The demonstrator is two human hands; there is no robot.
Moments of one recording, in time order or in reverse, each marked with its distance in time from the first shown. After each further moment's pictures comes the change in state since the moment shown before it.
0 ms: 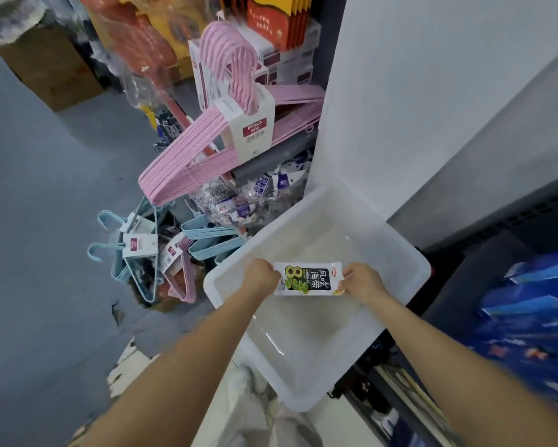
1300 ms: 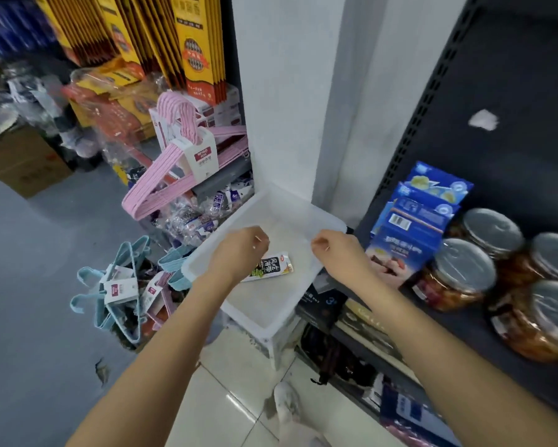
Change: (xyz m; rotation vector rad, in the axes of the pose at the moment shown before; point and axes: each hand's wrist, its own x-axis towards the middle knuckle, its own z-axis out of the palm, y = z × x) left_hand -0.191 0.029 -0.015 0.375 0.211 0.708; right_hand -0.205 0.028 -0.058 -0.001 0.373 -0.409
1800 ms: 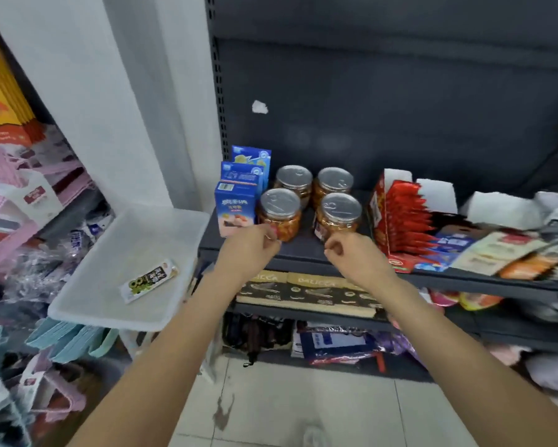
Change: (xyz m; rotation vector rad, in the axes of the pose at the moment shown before) left_hand -0.129 0.185 0.086 0.035 -0.211 0.547; right_hand -0.268 0.092 -0.115 -0.151 0.321 0.415
